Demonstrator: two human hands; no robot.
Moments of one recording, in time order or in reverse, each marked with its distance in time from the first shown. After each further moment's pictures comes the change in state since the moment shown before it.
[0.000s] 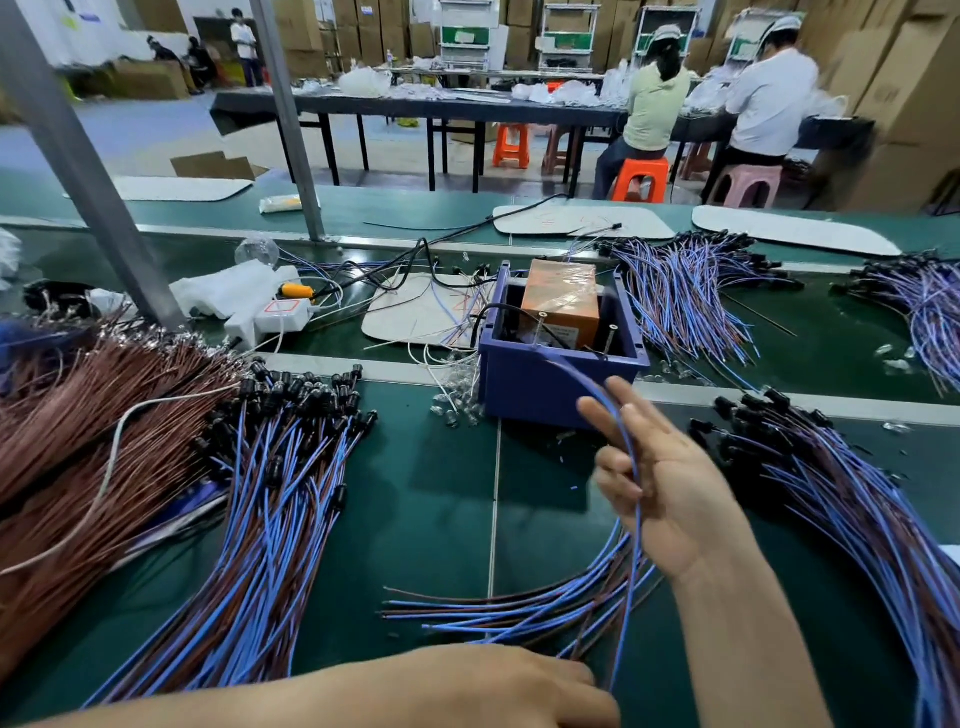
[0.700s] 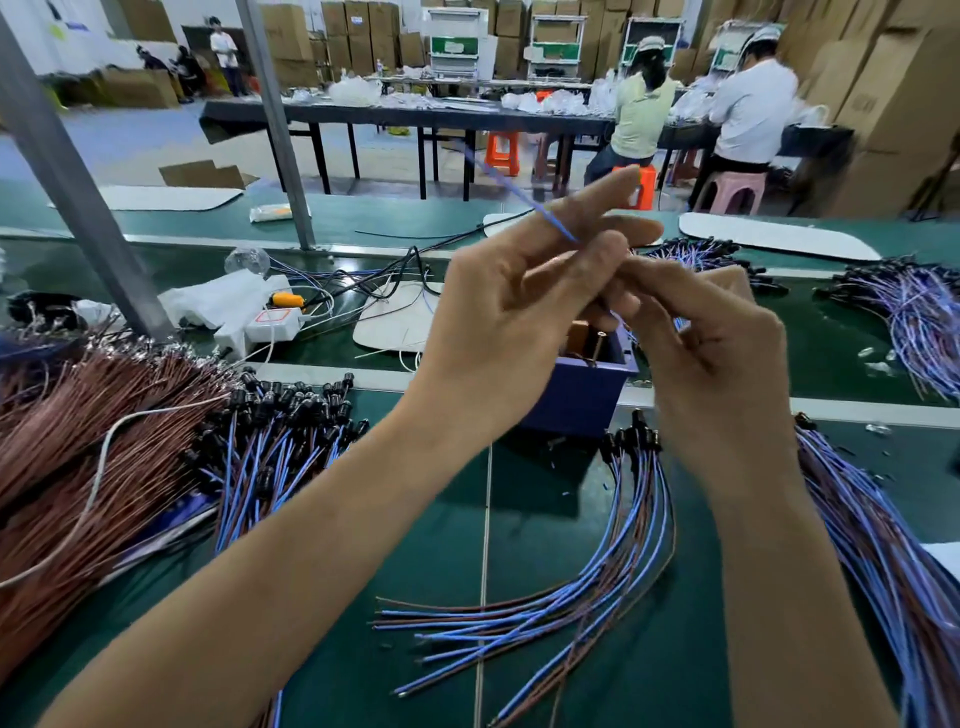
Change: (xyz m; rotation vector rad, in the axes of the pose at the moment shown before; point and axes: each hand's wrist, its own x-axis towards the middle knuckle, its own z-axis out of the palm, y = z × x) left_hand -0.127 -0.042 -0.069 -1.544 1.860 0.447; right_hand -0.019 -0.055 0.040 -1.072 -0.115 -1.214
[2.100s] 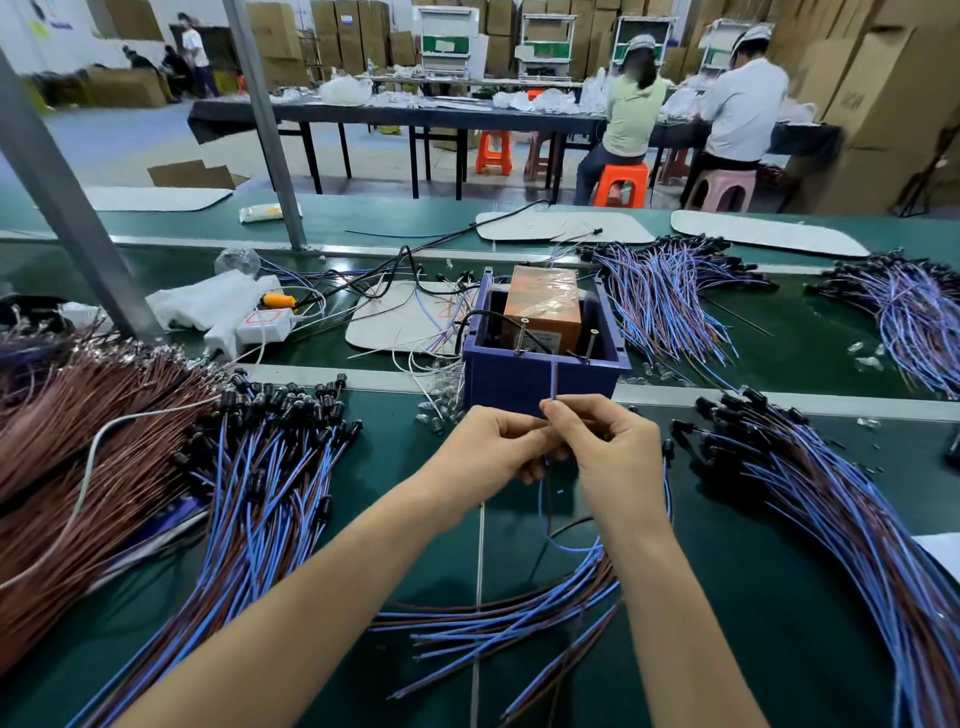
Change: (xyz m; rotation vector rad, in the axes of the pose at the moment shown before) left_hand -0.049 -0.108 -0.022 0.150 -0.125 -0.690; right_hand -0.060 0.052 0.054 0.375 0.011 0.677
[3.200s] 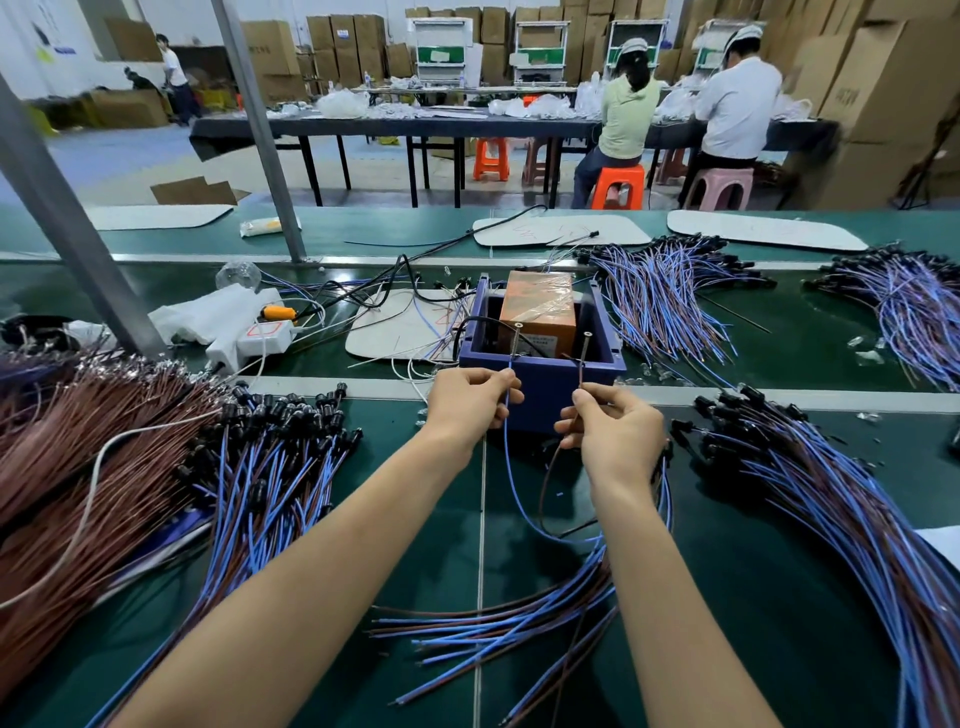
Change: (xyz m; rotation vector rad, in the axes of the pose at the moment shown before) left_hand 0.054 -0.002 -0.013 -0.085 0.448 -0.156; right_hand 0.044 0.033 0.002 0.065 0.291 0.175
